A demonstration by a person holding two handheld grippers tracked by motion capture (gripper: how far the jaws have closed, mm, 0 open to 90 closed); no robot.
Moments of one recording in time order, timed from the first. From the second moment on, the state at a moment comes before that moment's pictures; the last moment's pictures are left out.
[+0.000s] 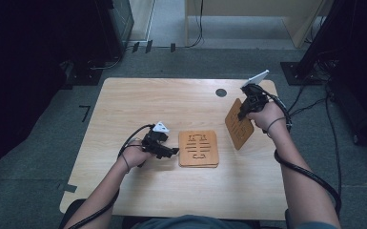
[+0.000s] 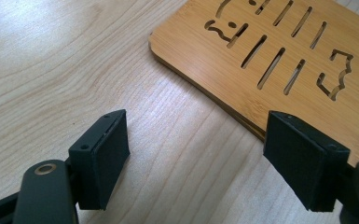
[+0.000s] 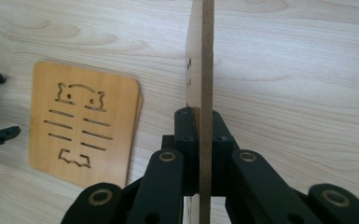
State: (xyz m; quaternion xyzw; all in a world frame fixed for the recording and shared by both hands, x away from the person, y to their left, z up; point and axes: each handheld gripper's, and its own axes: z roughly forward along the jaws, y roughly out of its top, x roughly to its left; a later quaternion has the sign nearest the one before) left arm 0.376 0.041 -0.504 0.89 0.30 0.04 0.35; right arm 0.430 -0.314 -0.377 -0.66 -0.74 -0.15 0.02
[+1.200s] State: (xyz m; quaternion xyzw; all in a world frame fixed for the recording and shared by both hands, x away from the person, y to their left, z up) left arm 0.375 0.038 -0.505 0.89 0.30 0.05 0.35; right arm 0.469 -0.390 -0.385 -0.75 -0.65 -0.15 -0.01
